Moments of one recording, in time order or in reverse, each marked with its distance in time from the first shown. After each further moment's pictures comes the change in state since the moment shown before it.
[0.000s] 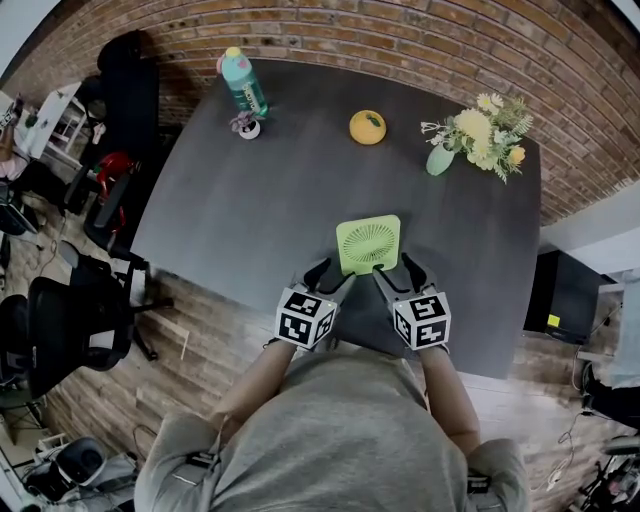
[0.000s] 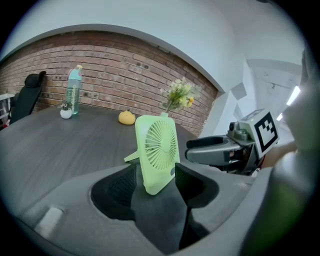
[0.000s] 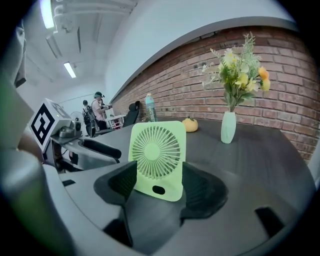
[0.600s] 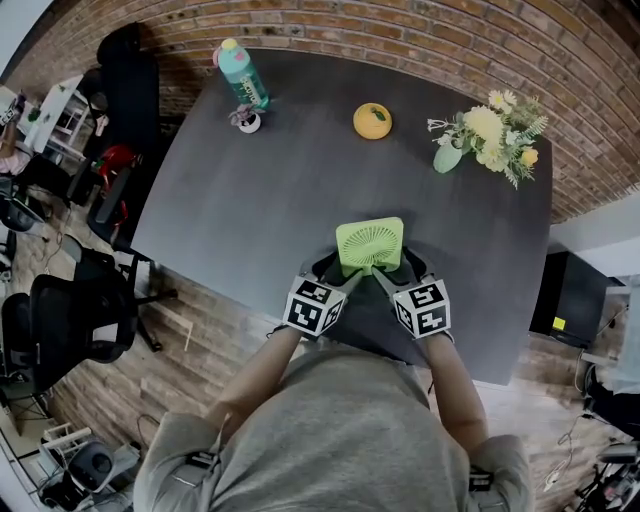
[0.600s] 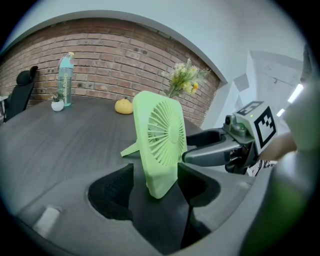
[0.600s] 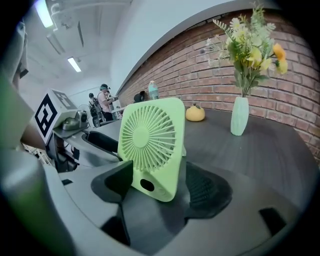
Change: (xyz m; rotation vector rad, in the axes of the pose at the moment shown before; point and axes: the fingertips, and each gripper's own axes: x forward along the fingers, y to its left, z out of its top) left arm 0.042 0.010 -0.017 0.016 0.109 -0.011; right arm 0.037 -0.017 -0.025 -0.043 0.106 0.087
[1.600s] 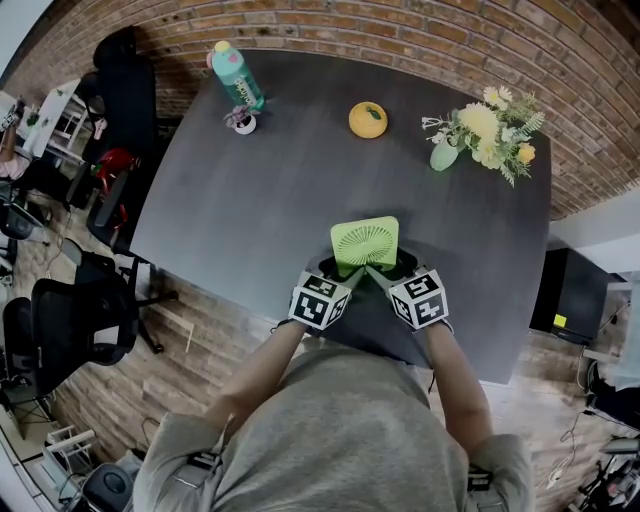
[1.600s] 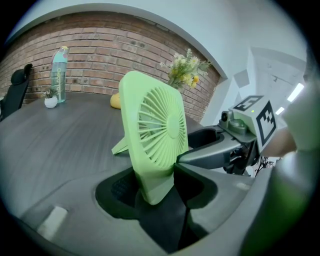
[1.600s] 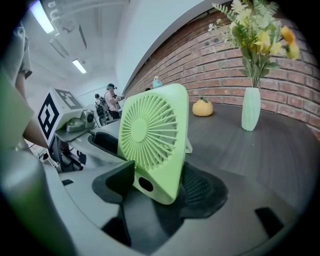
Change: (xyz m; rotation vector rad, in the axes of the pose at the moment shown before) left arm 0.023 -0.004 -0.007 0.014 0.049 -0.016; right arm 0.019 0.002 -0.008 -0.007 0.029 0.095
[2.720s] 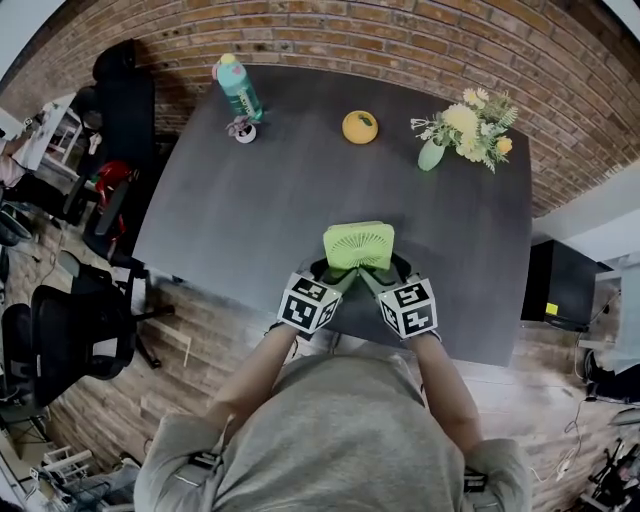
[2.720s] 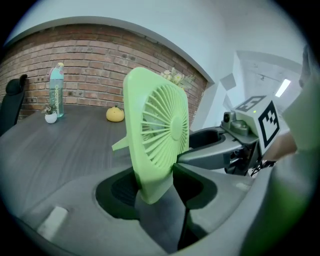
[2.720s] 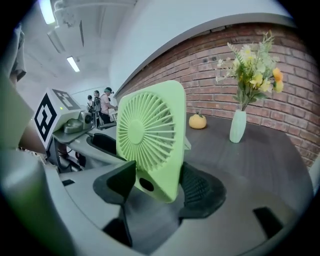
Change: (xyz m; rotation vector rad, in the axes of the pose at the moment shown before) left arm -0.060 -0.017 0.014 0.078 -0.065 -0.061; right arm -0.041 0.047 0.028 0.014 -0.058 -0.146
